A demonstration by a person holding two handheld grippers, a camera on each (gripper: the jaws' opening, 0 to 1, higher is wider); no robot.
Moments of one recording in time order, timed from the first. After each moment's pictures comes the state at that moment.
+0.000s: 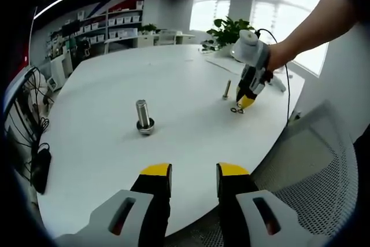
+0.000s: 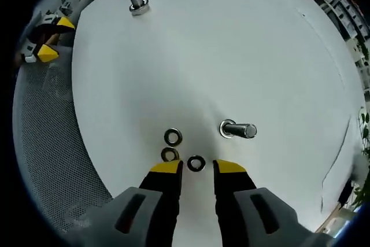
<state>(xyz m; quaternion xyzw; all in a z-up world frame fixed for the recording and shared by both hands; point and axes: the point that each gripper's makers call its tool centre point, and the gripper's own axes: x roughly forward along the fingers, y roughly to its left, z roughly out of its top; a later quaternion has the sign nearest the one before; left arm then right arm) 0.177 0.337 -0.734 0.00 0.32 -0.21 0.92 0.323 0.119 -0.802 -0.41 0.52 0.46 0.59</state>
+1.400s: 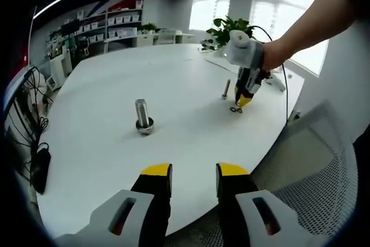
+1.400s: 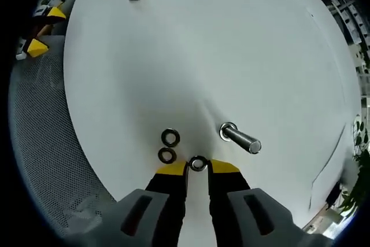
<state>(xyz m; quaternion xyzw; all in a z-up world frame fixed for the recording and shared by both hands) 0.177 0.336 -0.735 0.00 0.33 -0.21 0.92 0.326 0.119 -0.804 -0.44 0.55 0.41 0.58</state>
